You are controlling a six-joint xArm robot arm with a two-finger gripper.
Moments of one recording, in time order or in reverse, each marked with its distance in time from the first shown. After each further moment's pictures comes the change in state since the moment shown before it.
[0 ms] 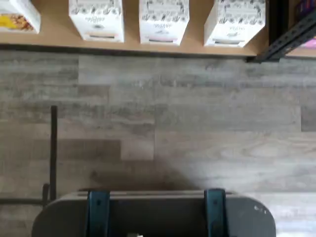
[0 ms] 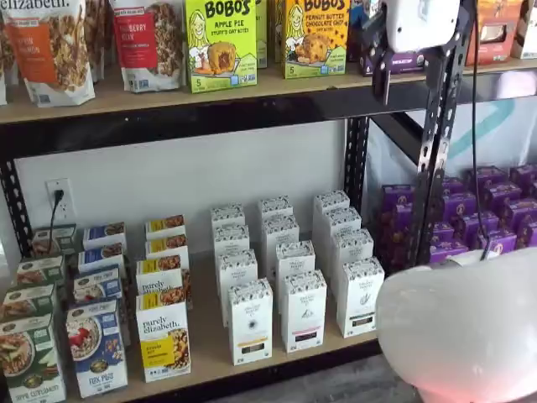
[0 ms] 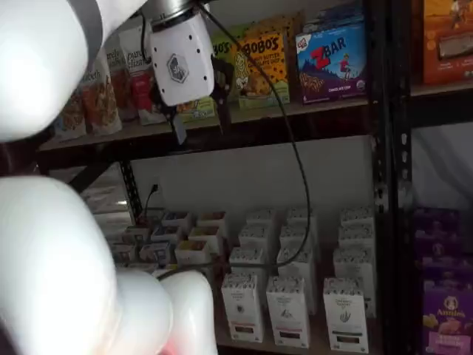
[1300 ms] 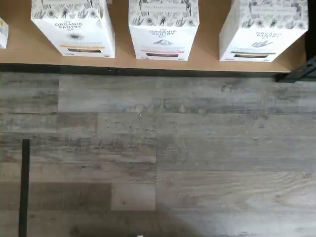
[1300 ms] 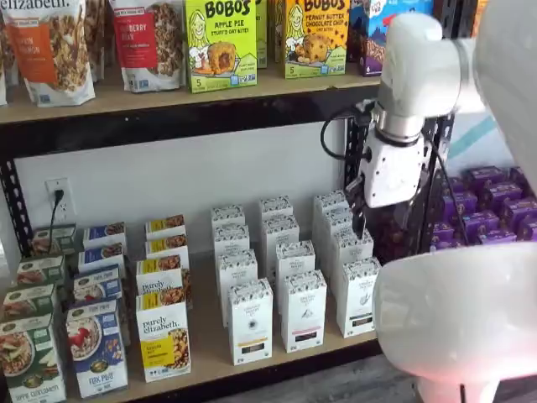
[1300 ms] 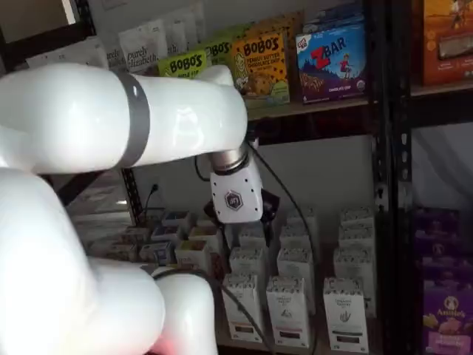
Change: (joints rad) arm -0.168 0.046 0.664 0.048 -0.767 -0.148
